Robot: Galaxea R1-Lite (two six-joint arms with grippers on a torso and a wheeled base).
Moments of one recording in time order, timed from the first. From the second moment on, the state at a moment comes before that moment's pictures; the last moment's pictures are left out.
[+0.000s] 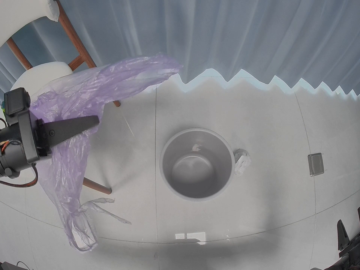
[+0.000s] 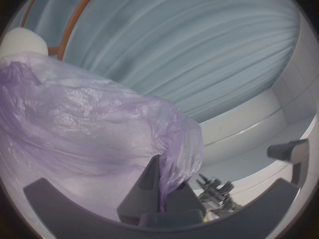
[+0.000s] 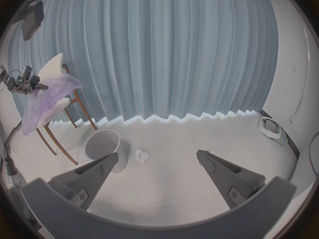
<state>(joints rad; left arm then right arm) -0.38 1.14 -0.76 -0.35 -0.56 -0.54 0.00 0.02 -0.02 0.00 0.00 0.03</state>
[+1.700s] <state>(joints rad) -0.58 1.54 -0.72 -1.10 -0.57 -0.98 0.00 0.02 -0.02 0.00 0.00 0.03</state>
